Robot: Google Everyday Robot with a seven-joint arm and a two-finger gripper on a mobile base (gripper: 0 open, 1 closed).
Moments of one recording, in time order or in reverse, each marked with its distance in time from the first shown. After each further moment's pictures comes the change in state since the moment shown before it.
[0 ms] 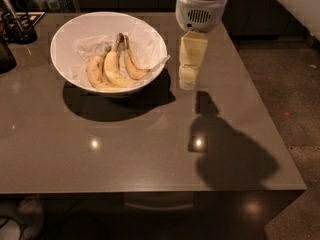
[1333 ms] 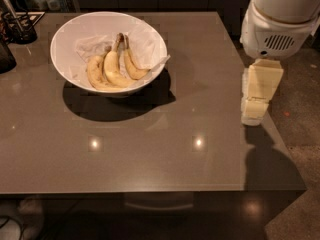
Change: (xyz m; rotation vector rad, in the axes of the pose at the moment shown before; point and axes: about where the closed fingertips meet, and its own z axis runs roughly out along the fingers) arm 0.113 0.068 -0.022 -0.043 0.045 0.024
